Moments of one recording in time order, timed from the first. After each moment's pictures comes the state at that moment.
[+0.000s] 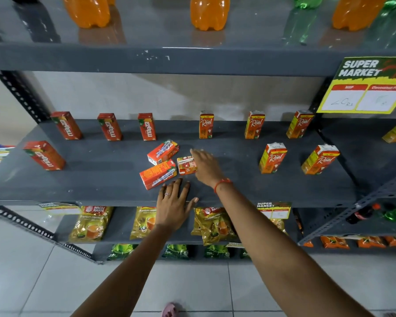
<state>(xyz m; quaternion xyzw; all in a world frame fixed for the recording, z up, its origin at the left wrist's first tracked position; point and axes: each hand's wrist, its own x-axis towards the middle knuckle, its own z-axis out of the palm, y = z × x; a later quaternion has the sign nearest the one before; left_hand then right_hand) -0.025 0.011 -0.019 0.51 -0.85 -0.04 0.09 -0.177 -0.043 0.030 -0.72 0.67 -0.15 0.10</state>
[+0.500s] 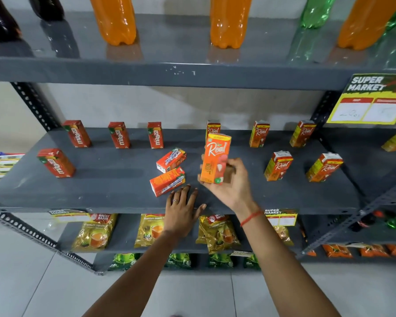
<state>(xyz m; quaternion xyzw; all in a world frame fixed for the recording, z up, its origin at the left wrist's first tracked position) -0.017 0.011 -0.017 0.50 -0.86 -0.04 0.11 -0.161 0.040 0.109 -0.16 0.27 -0.63 0.71</state>
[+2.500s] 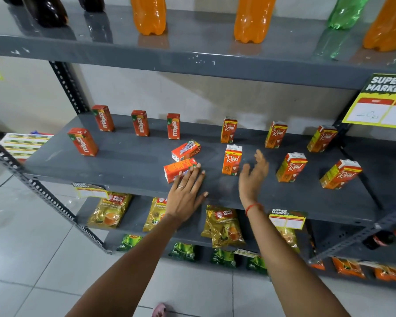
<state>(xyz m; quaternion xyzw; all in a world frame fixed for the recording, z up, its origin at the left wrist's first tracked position) -0.003 0.010 -0.008 0.48 -0.86 0.04 0.16 -0.189 0.019 0.041 -0.39 0.68 -0.60 0.15</state>
